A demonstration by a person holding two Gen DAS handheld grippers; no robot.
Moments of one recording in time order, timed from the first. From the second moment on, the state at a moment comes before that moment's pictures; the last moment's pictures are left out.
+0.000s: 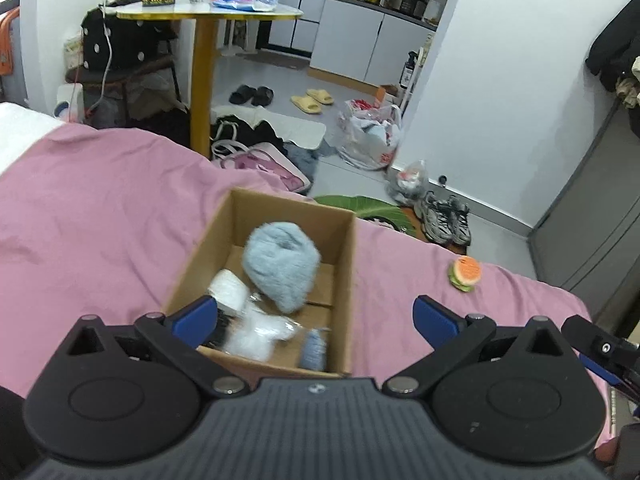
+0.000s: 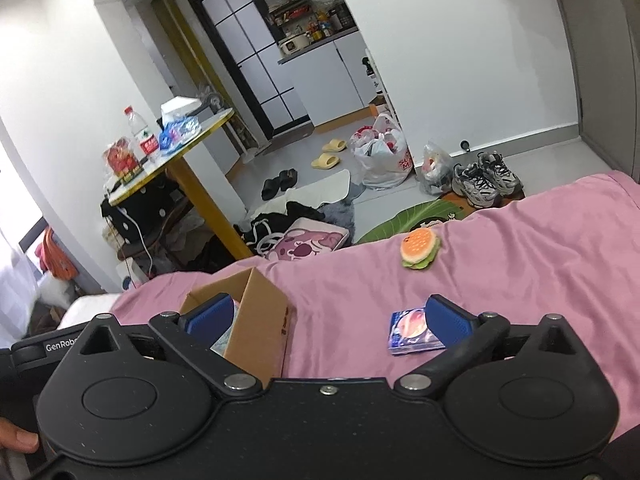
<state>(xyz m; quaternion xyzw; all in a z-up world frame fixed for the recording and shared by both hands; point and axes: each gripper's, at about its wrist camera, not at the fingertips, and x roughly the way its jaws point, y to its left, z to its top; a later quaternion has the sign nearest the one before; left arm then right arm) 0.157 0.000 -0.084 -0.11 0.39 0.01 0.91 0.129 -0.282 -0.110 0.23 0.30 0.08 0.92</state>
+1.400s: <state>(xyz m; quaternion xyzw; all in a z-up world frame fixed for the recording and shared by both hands) 0.217 -0.135 -0.132 -0.02 0.43 -0.01 0.90 0.184 -0.361 -0.220 0.46 0.36 0.04 0.81</state>
